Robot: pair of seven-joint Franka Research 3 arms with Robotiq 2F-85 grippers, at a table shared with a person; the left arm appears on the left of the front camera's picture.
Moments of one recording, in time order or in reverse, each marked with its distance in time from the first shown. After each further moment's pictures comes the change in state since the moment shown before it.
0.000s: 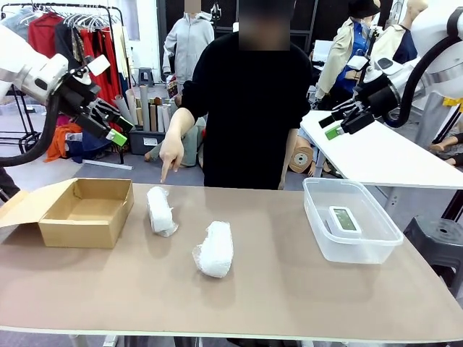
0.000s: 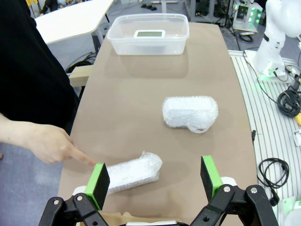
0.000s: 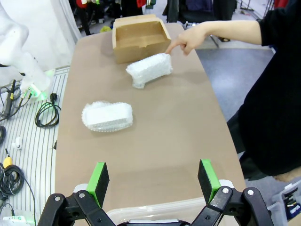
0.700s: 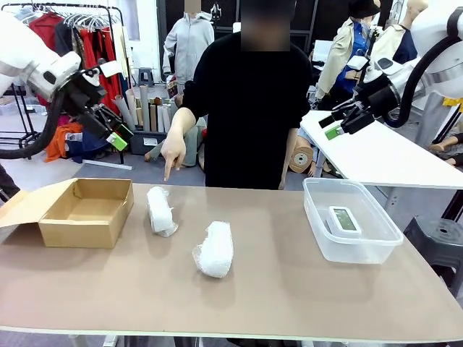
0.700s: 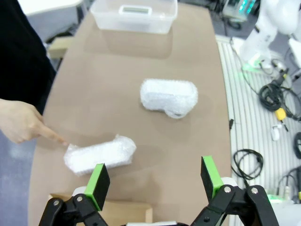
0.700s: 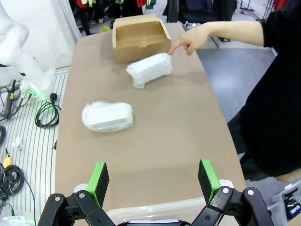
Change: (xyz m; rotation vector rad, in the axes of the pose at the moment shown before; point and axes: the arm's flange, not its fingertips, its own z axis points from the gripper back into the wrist) left arm 0.022 -0.010 -0.011 -0.091 0.163 0.131; right arm 0.000 0.000 0.000 0.000 0.000 0.000
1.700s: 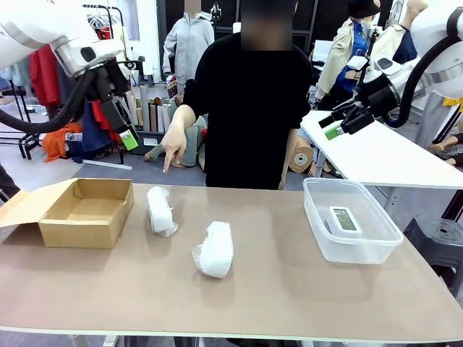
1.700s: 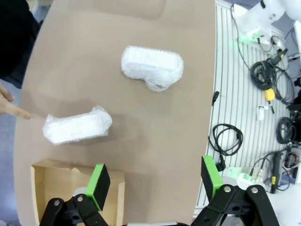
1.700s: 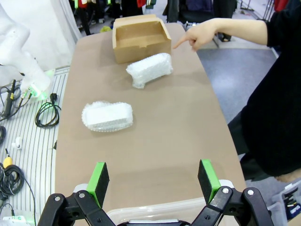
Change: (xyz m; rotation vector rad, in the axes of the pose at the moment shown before) left arm 0.069 -0.033 -0.018 -0.007 0.305 0.114; right arm 0.000 0.000 0.000 0.000 0.000 0.000
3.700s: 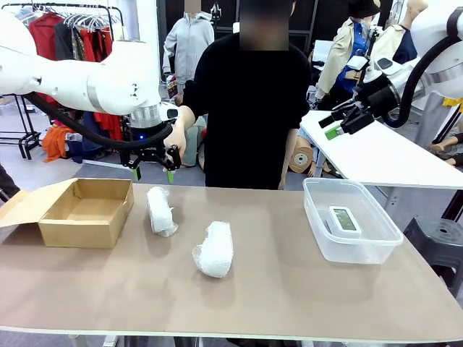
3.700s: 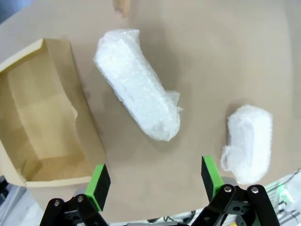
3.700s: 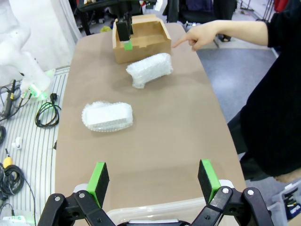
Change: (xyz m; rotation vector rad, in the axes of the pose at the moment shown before) left arm 0.035 0.071 -0.141 0.426 0.164 1.143; right arm 0.000 0.000 0.000 0.000 0.000 0.000
